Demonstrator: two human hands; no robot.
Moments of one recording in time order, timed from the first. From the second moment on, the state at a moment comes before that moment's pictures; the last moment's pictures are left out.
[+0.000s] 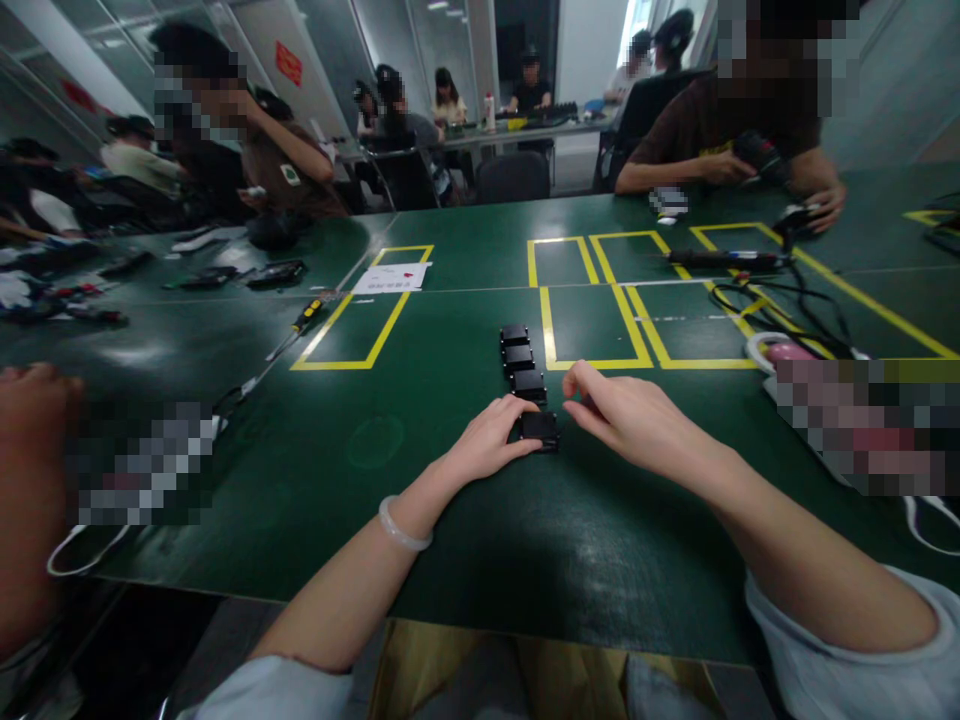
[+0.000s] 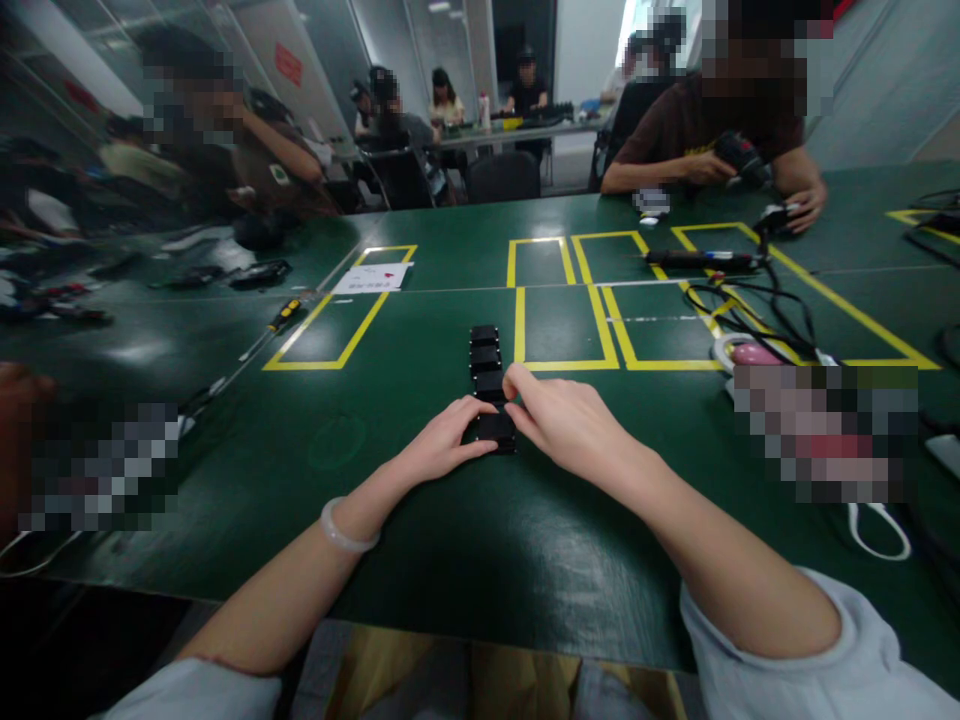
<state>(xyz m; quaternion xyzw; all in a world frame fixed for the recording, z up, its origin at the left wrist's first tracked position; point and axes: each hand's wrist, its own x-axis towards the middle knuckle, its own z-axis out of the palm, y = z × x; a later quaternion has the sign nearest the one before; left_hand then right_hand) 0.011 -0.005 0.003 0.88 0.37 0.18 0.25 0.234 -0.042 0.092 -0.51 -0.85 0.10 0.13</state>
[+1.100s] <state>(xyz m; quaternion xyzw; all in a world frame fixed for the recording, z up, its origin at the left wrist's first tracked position) 0.011 -0.005 0.000 0.88 0.37 0.20 0.24 0.232 -0.044 0.093 -0.51 -0.85 0.08 0.11</state>
